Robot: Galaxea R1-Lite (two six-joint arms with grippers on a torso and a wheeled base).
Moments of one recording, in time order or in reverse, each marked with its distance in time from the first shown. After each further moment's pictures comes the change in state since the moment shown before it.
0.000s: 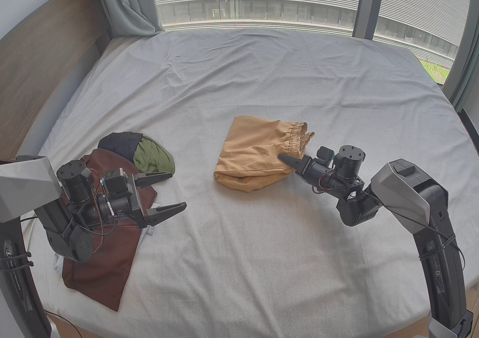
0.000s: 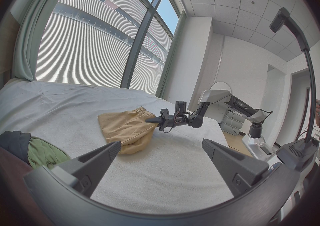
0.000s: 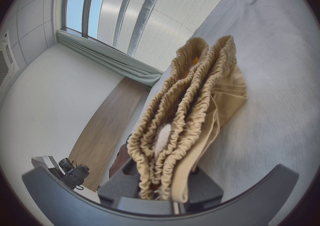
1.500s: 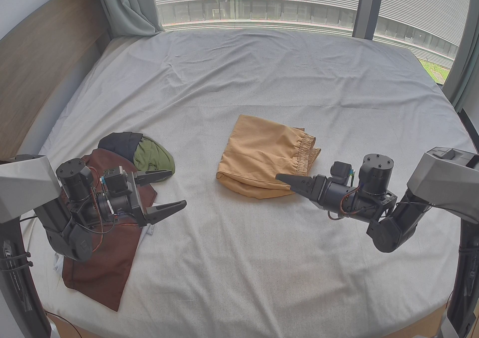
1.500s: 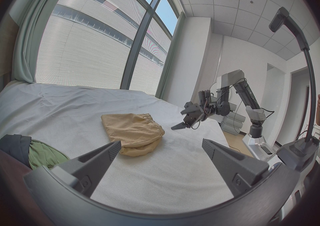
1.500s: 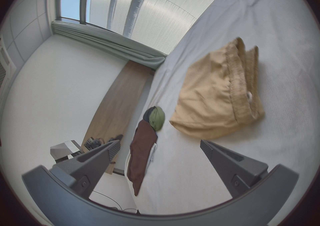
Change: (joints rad) left arm -0.001 -0.006 -0.007 0.000 0.000 0.000; right arm 0.096 -0.432 0.722 -0.132 0.012 -0.044
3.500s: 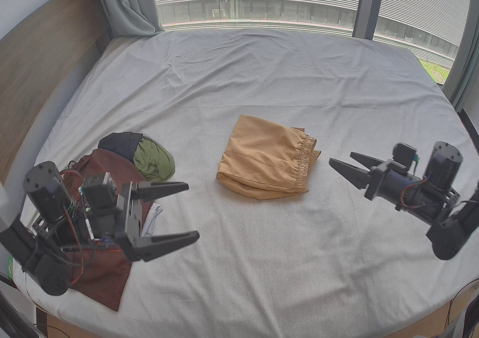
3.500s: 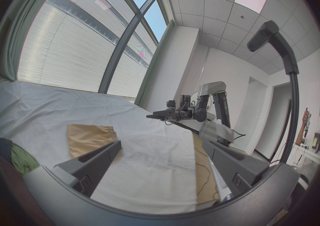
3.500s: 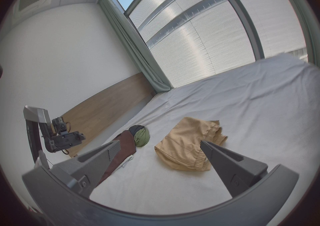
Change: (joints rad) left arm -0.204 -0.377 0.283 0.003 0.025 -0.145; right arm -0.096 -0.419 0.344 -0.054 -0.130 -0.480
